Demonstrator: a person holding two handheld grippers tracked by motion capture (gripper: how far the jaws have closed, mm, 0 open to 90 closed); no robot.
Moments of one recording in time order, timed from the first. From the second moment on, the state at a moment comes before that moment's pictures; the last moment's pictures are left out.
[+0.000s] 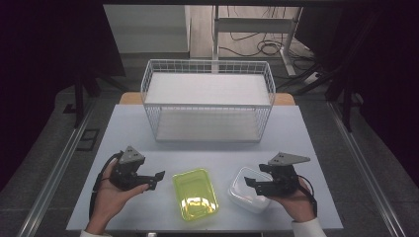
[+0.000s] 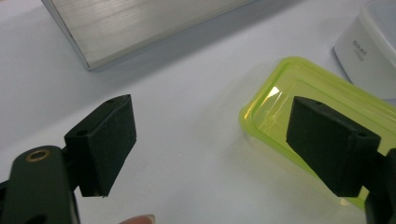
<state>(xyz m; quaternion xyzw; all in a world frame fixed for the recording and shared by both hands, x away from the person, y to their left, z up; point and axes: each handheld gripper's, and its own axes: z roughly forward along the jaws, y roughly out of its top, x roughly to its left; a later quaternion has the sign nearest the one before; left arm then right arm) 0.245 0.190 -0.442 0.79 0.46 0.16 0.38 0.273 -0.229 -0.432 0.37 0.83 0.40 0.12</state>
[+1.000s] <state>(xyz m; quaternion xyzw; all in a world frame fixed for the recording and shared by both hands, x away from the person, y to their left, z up) 0.249 0.185 -0.452 0.80 0.46 0.14 0.36 0.249 -0.141 -0.438 0.21 0.92 0.32 0.00</state>
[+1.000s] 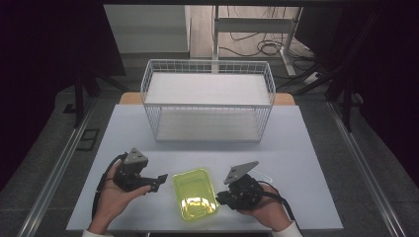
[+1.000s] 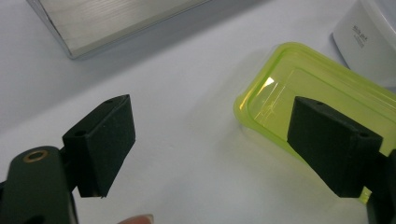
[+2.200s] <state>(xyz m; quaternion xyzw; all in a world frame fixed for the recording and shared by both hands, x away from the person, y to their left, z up) 0.260 0.183 -0.447 0.80 0.44 0.15 0.37 0.216 -0.086 -0.478 0.12 0.97 0.22 -0.01</state>
